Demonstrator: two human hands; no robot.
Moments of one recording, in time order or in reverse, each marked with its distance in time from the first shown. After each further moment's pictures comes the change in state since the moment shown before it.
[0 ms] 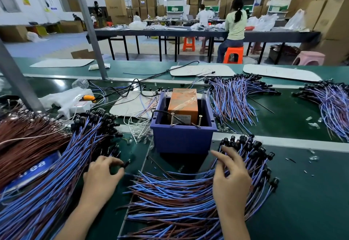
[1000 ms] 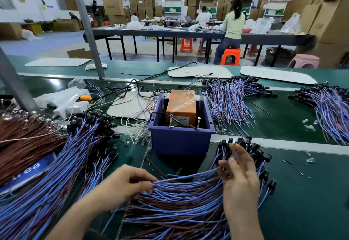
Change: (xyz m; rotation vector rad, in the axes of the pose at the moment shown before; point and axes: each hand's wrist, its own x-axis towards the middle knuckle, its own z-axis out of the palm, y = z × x) left_hand -0.009 0.038 -0.016 -0.495 -0.784 0.186; right_hand 0.012 0.008 -0.012 0.845 0.054 0.446
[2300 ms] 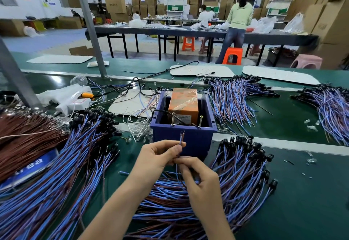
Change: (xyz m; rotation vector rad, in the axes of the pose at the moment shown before) left_hand 0.031 0.052 0.047 -0.602 0.344 0.181; right_hand -0.040 0.011 0.037 -0.661 -0.551 -0.358
